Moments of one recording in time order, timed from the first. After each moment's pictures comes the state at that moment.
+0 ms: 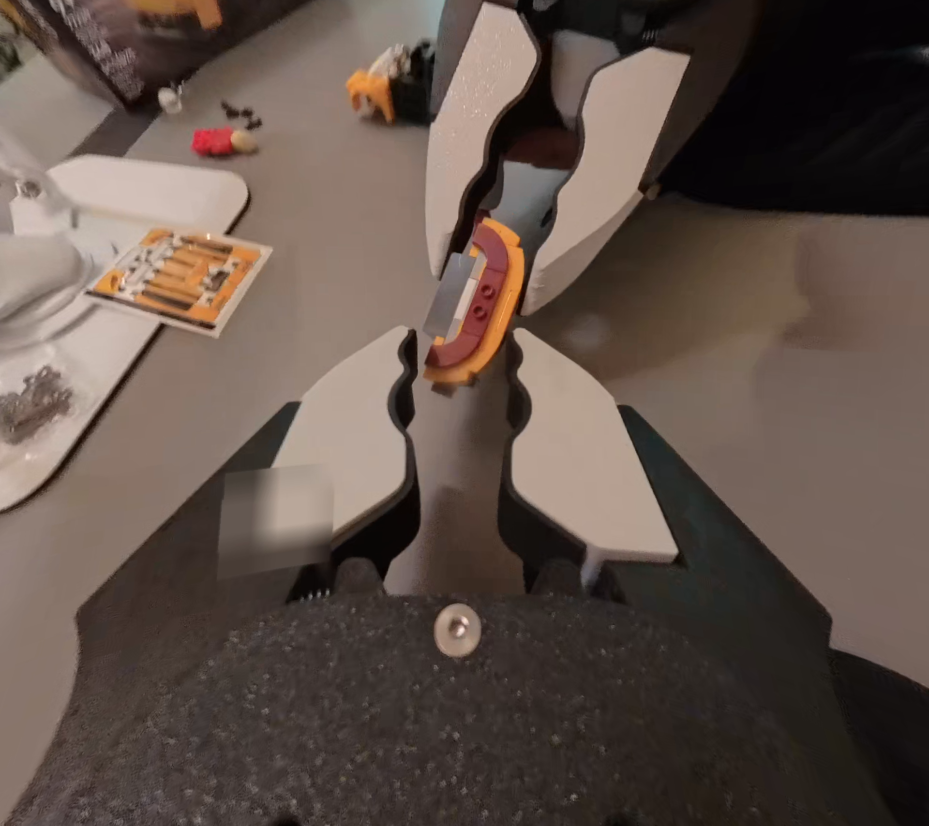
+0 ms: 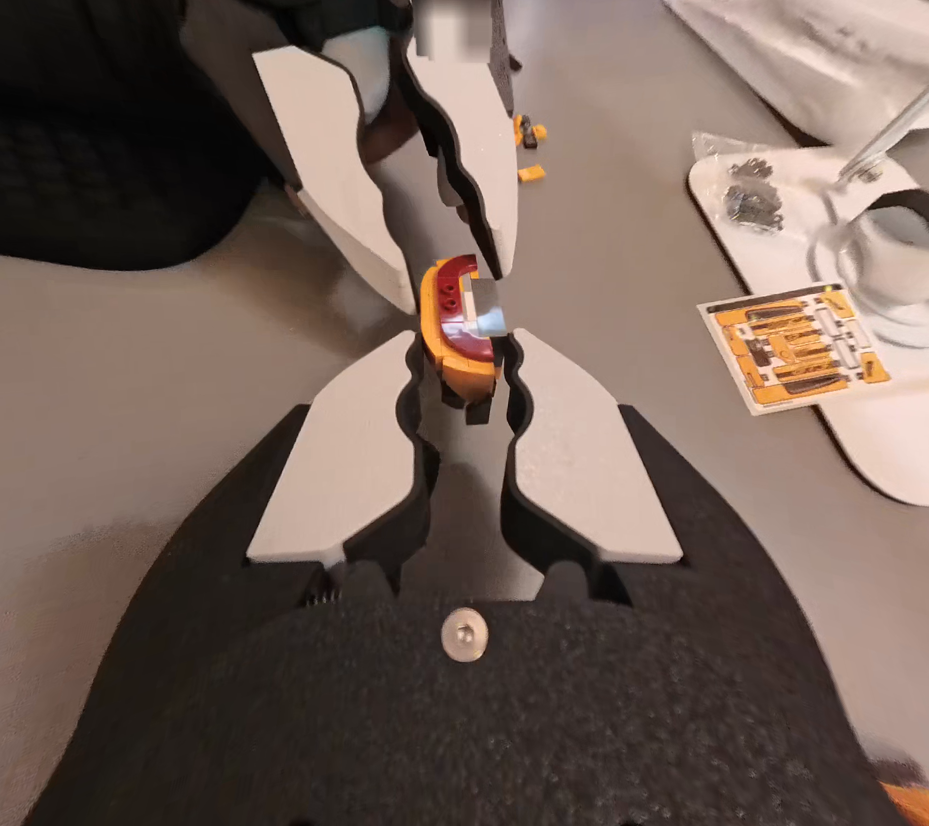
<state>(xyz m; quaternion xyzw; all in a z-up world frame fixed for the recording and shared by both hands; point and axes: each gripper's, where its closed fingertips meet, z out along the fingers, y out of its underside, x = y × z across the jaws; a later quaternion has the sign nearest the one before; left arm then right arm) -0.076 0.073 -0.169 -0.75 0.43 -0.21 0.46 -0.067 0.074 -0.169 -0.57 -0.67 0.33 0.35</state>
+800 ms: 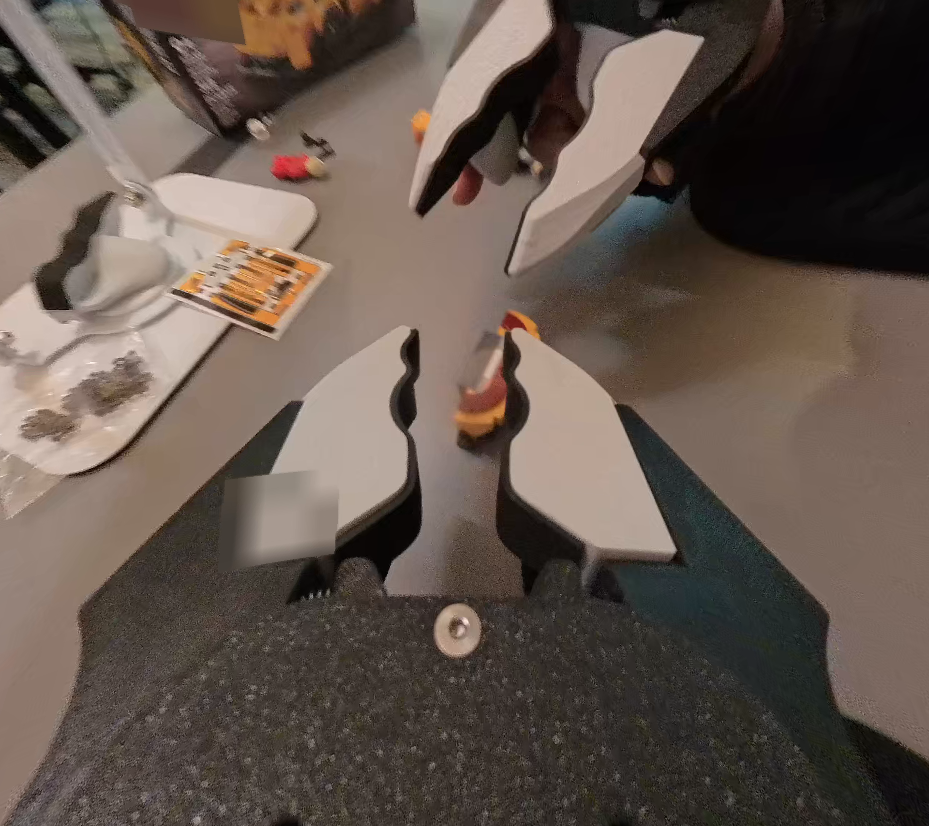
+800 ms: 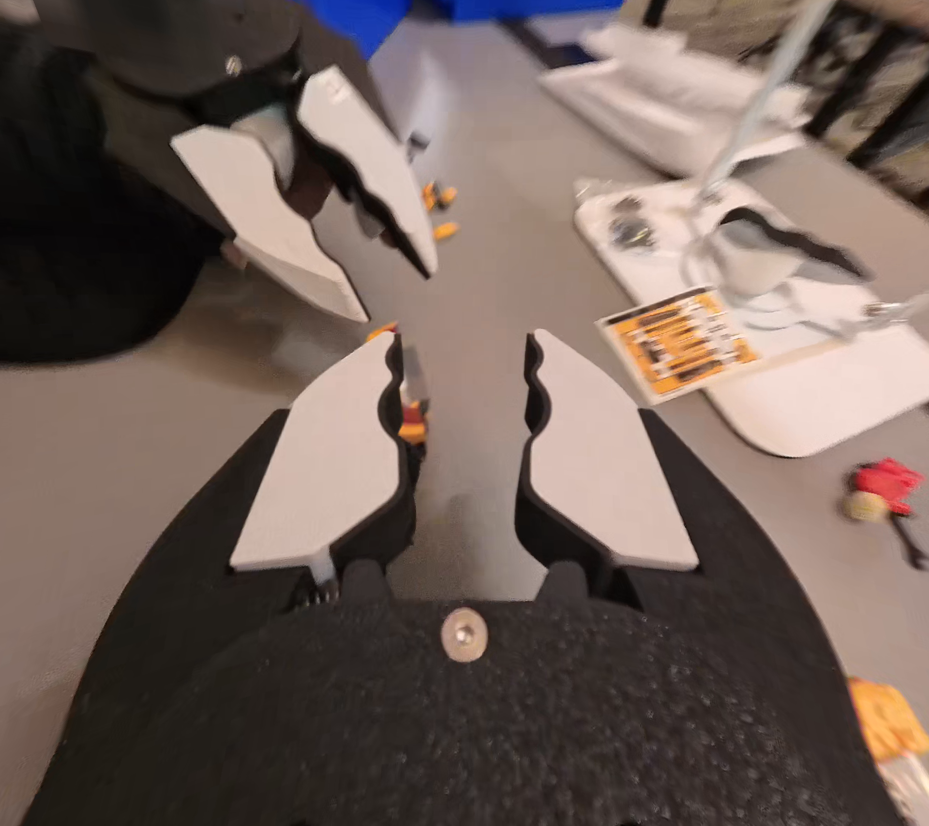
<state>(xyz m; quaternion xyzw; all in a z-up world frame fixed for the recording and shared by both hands) -0.083 0.083 -0.150 -0.75 0.37 -0.19 0.51 -0.064 0.107 -0.135 -0.59 -0.59 0.35 0.42</state>
